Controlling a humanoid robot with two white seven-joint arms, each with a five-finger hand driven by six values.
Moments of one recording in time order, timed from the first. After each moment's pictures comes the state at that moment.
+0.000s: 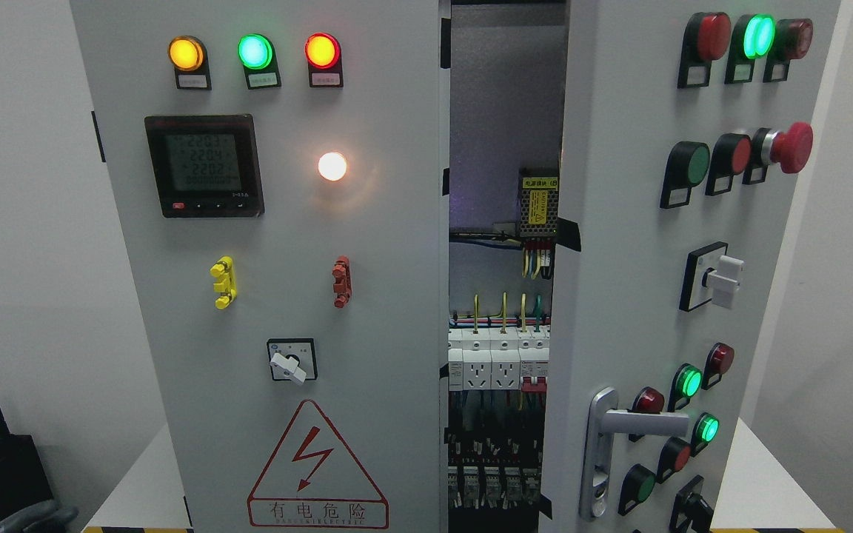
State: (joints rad) left arm 0.63 1.14 0.49 -1.99 1.40 -0.16 -0.41; right arm 0.13 0.12 0.23 -0.13 -0.14 -0.01 0.07
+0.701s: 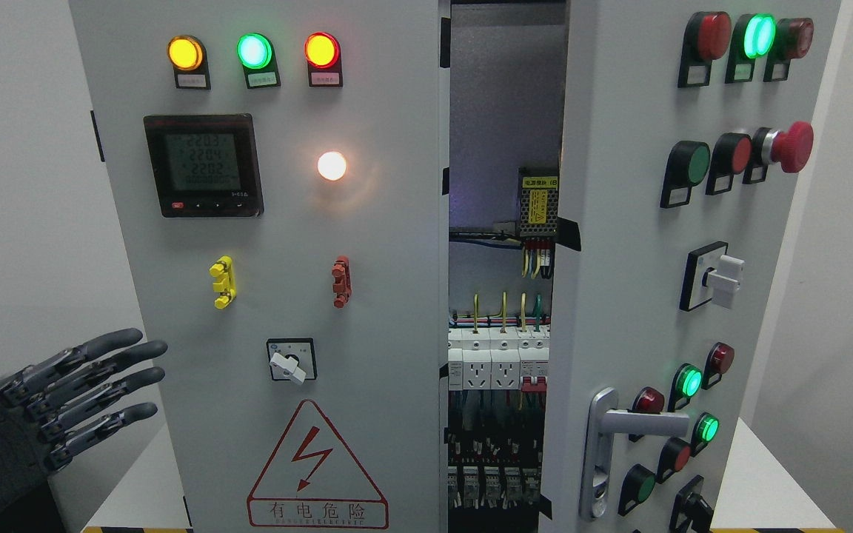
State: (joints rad) left arm -0.21 1.24 0.06 -1.98 1.54 0.08 -0.42; right arm 0.13 0.12 0.23 -0.13 -0.14 -0.01 0.07
